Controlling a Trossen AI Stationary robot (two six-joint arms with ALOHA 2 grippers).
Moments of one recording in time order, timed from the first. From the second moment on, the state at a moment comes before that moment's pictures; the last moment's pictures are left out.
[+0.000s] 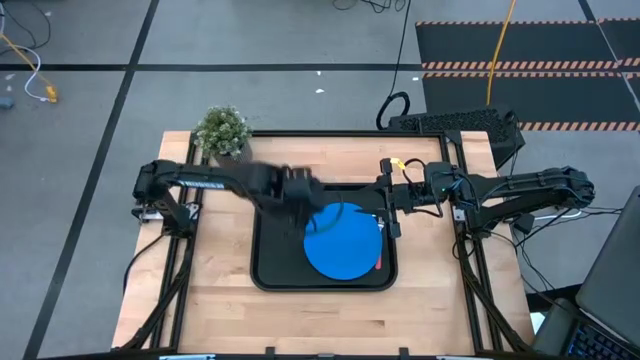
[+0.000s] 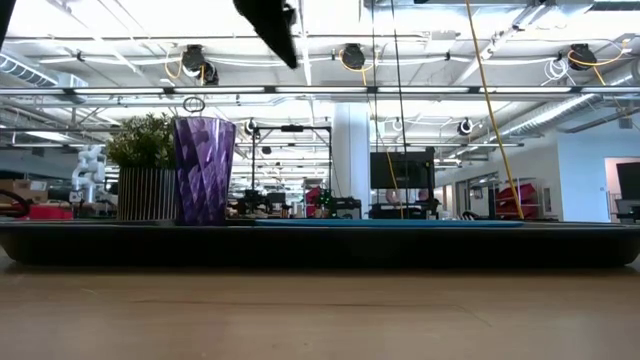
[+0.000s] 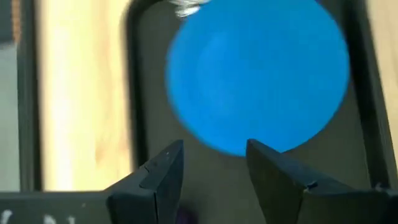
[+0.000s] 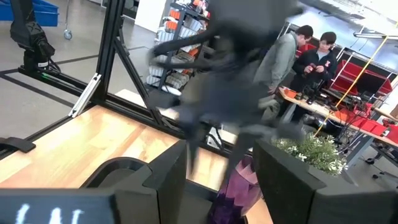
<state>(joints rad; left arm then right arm) -0.05 1.75 1.74 -1.09 -0.16 0.12 0.02 1.04 0.78 0.21 -0.10 -0.36</state>
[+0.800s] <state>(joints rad) -0.07 1.76 1.14 -0.34 -0.13 0.03 0.02 1.04 0.78 0.21 -0.10 -0.35</state>
